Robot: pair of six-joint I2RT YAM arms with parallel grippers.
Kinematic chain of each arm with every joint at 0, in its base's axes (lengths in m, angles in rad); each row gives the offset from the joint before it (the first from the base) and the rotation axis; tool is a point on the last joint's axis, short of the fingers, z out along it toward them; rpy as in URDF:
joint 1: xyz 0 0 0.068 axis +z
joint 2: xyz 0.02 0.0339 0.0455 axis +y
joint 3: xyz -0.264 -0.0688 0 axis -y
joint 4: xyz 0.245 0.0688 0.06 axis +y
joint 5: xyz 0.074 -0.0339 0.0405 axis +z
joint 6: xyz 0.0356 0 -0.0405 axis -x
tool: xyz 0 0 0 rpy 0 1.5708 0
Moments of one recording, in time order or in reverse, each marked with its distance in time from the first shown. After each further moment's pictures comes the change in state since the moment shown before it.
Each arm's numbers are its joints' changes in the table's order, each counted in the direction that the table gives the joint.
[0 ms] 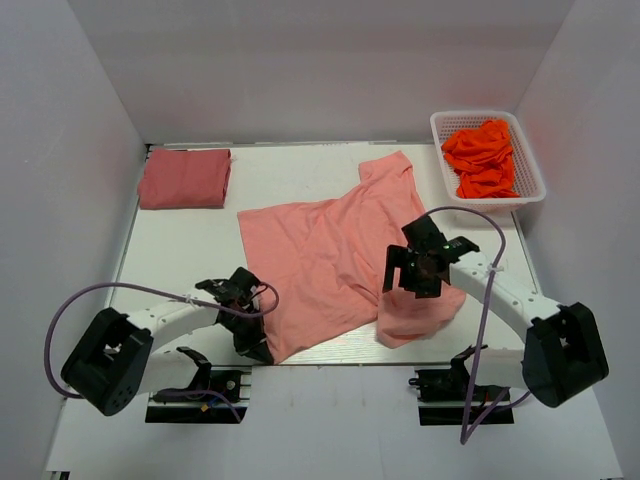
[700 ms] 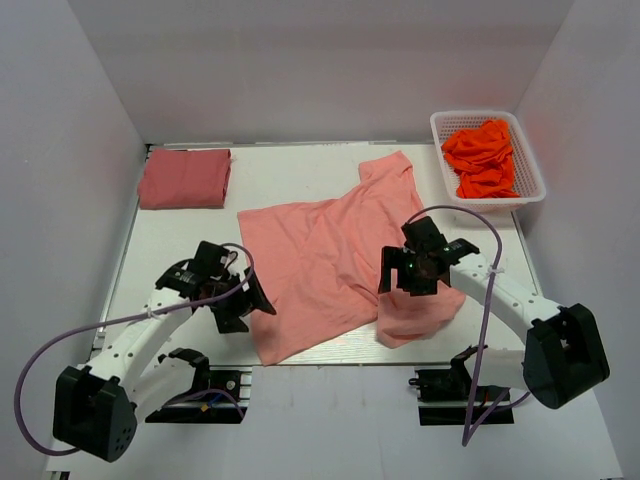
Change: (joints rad) left arm 0.230 -0.220 0.212 0.167 0.089 -0.094; right arm 0.002 -0.033 -0.007 -0.026 0.061 0.090
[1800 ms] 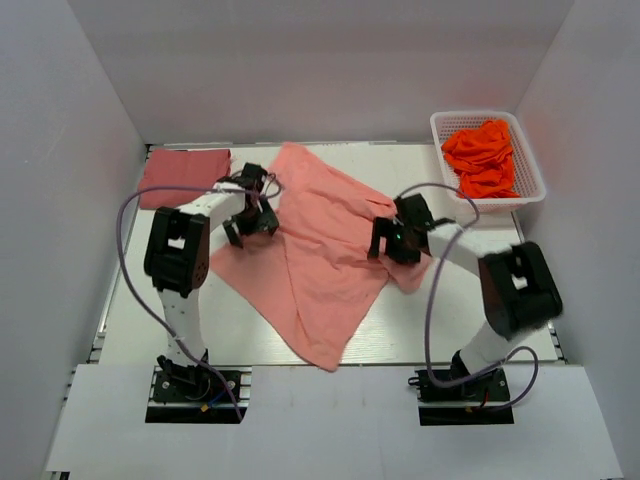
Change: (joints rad) left arm 0.045 0.978 0.710 -0.113 0.559 -0.037; right arm -0.108 0.510 0.268 -0.372 0.012 0.067
